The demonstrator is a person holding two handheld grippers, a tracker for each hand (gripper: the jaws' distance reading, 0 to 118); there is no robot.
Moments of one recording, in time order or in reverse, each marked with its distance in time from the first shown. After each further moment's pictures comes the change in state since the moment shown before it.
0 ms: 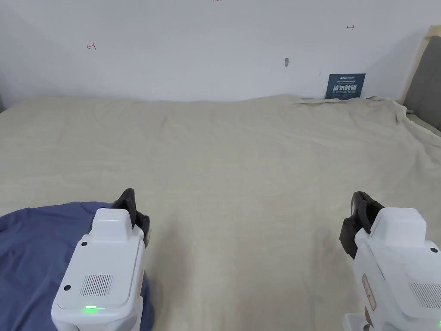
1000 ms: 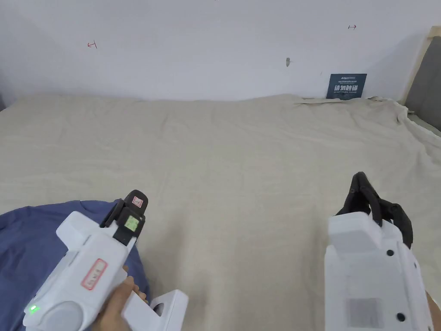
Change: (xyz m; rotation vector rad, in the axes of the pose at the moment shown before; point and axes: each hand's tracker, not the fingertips) left arm -0.036 0.008 0.000 -0.099 -0.167 0.715; right arm -0.044 0.008 0.014 0.176 -0.214 0.543
